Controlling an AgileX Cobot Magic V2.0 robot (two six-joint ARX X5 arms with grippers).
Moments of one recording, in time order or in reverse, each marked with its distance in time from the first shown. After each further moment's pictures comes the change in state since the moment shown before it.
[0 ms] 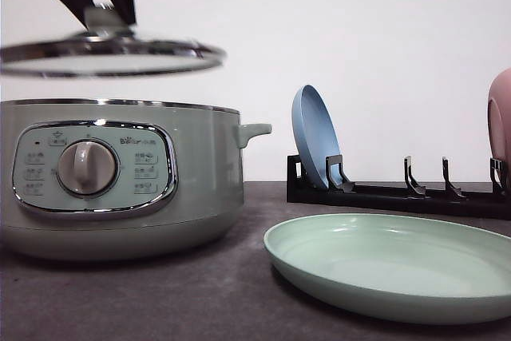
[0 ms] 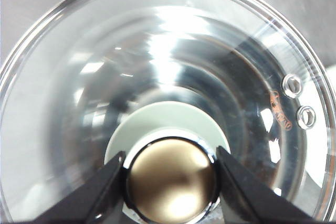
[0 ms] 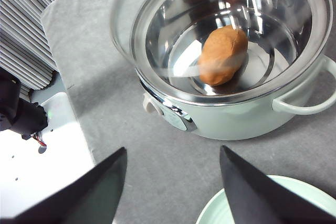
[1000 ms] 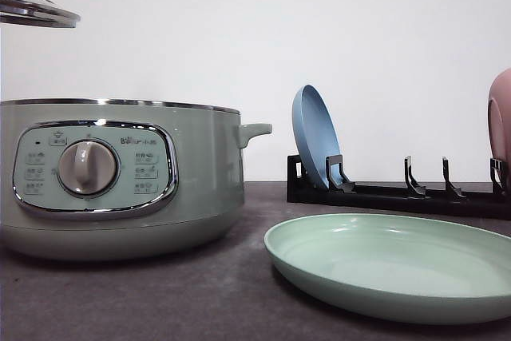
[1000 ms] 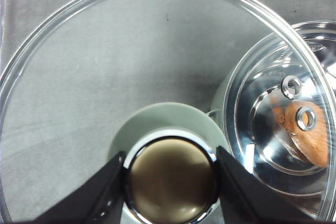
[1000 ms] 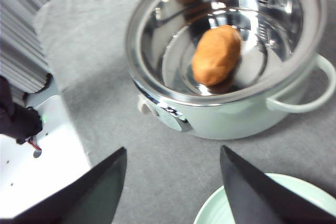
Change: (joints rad) left_arx 0.328 -0.175 0.000 -0.118 -0.111 0.000; right_arx 0.007 0.000 0.000 0.004 0.029 0.037
